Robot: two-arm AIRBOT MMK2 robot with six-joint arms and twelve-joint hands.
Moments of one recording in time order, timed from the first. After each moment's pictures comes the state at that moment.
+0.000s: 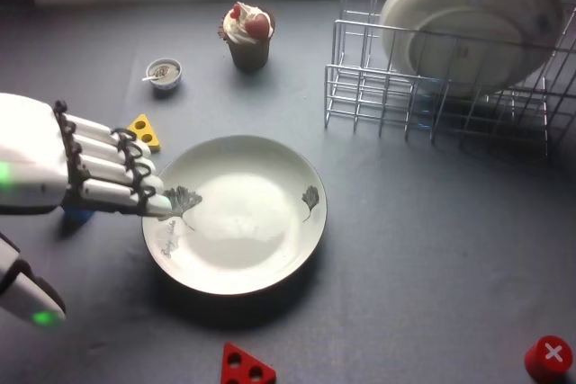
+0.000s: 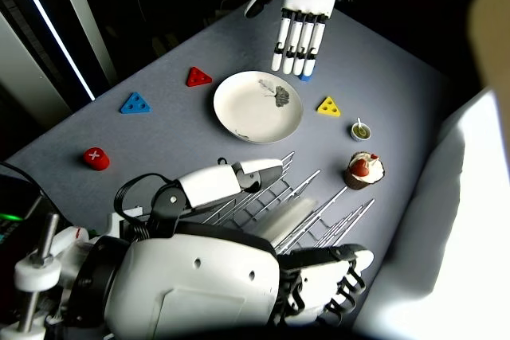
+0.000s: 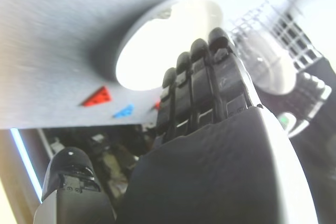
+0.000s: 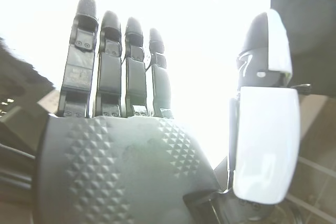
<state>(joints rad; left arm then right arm) 0.58 -0.85 1.36 1.37 -0.85 0.00 -0.28 -1.07 1.47 -0.09 0.37 0.05</state>
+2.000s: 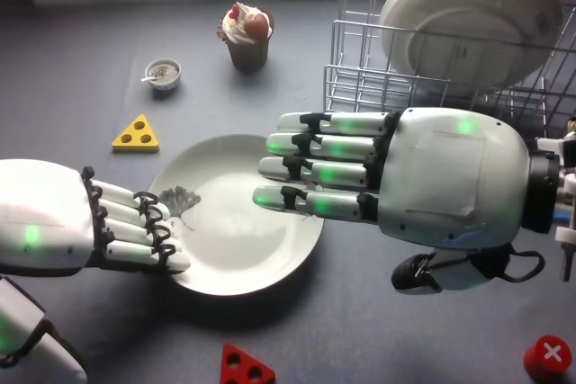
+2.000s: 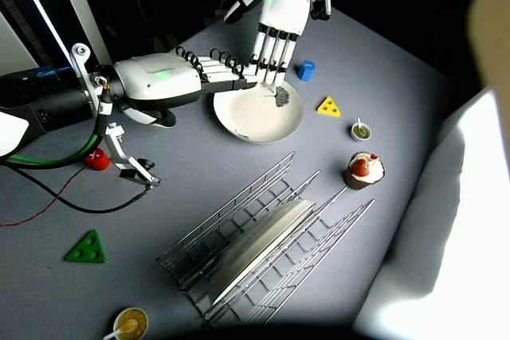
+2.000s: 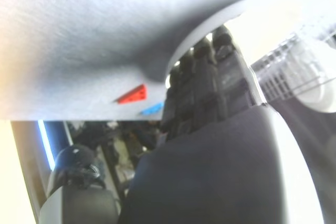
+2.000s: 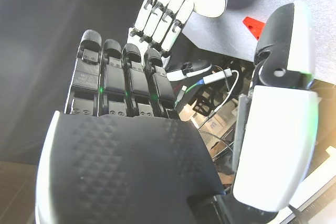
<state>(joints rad) 0.73 -0.90 1.32 1.36 -0.84 0.00 -0.57 -1.09 1.03 -0.58 0.68 -1.03</state>
